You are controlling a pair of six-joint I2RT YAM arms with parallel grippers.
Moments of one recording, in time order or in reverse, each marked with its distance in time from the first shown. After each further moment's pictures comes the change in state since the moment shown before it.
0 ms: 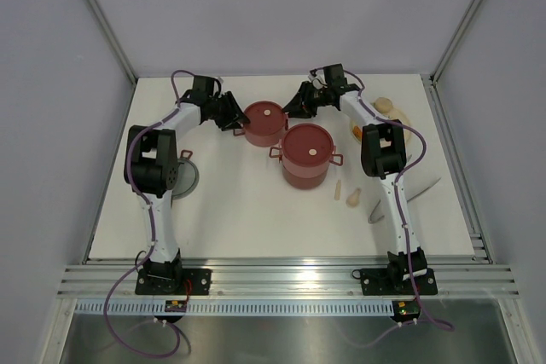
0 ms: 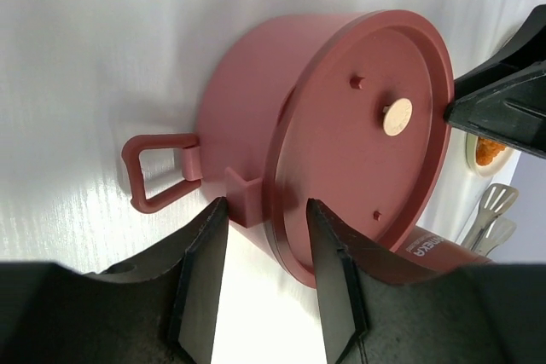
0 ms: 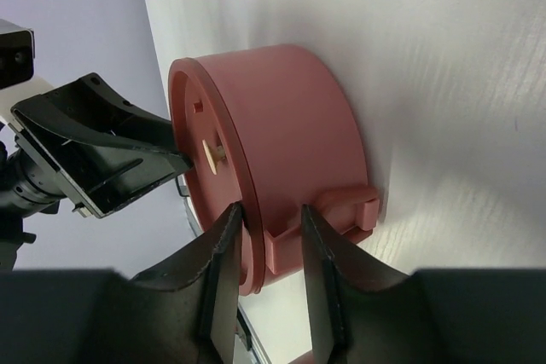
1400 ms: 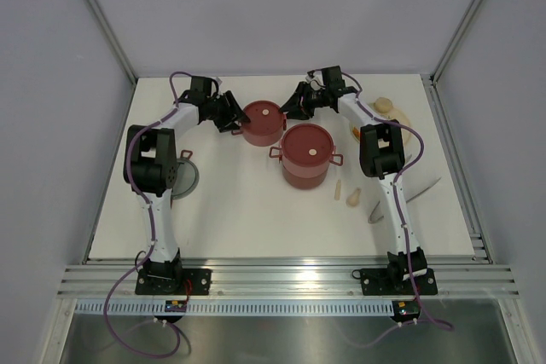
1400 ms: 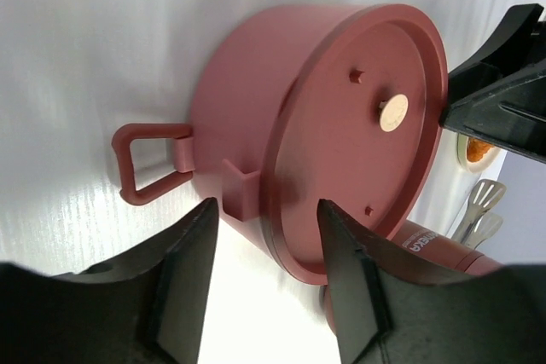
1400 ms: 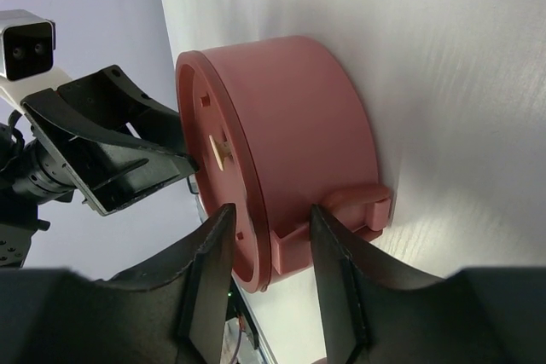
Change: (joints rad) left arm 0.023 0.010 0.000 0.002 0.039 -0.006; right arm 0.010 0.015 -0.016 0.071 -0.035 0.046
